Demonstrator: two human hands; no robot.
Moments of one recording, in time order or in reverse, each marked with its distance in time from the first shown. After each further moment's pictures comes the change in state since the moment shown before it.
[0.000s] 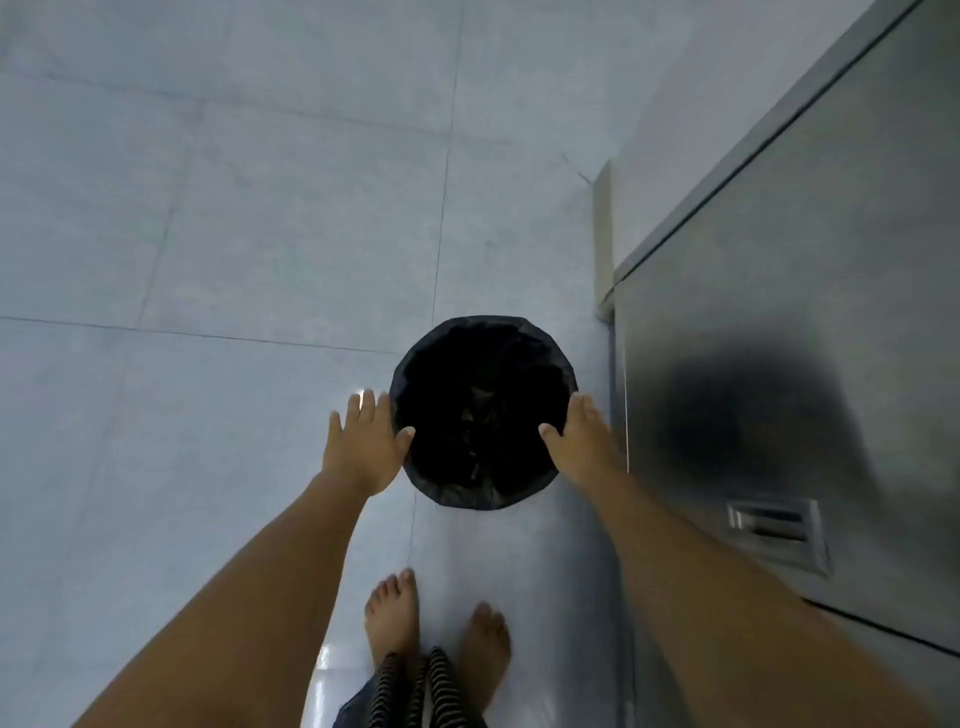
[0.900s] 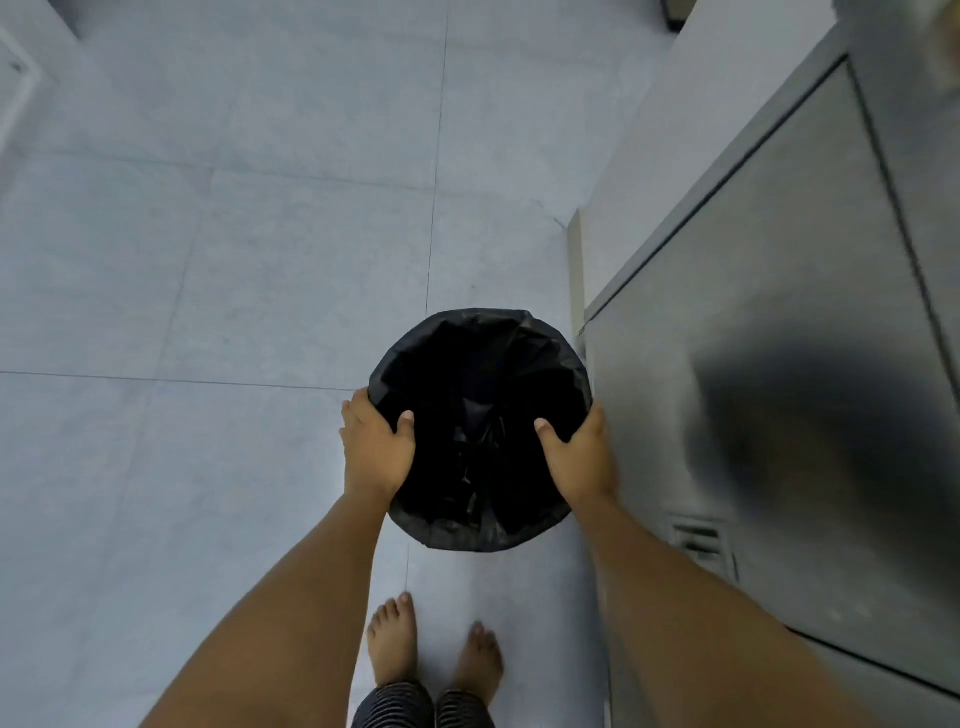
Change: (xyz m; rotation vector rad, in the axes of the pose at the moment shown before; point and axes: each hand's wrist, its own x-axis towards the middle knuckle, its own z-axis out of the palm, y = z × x) left_hand -0.024 0.065 -0.073 -0.842 0.322 -0.187; right_hand -0.052 -0.035 -0.079 0.486 0.259 0.171
